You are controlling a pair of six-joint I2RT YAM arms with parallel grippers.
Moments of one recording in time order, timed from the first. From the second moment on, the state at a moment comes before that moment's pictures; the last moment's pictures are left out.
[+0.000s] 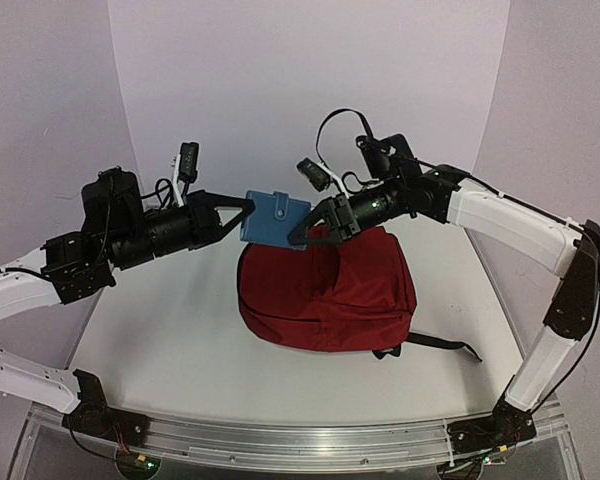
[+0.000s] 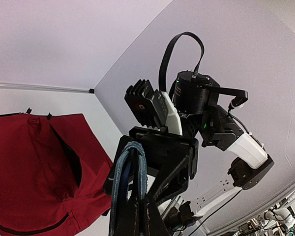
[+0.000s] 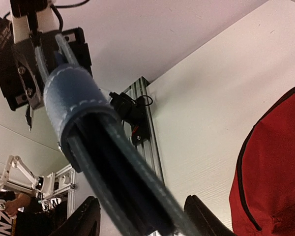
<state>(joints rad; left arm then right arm) -0.99 1.06 1.00 0.04 0.03 -0.73 0.76 1.73 1.65 -0.55 -0.93 0.24</state>
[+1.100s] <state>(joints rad) -0.77 1.17 1.00 -0.06 0.44 -0.75 0.68 1.66 1.57 -0.44 -1.02 0.38</state>
